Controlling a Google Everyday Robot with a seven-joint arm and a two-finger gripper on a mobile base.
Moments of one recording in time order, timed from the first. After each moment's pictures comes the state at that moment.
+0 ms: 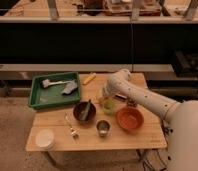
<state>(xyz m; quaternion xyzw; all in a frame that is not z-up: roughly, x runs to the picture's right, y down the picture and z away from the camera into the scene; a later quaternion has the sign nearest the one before) 0.051 0.046 0.934 -0.02 -0.23 -0.74 0.63</state>
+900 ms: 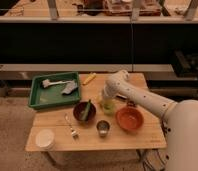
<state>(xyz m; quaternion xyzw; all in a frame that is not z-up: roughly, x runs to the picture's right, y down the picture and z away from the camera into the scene) 0.054 0.058 0.932 -0.04 -0.25 -0.73 0.63</state>
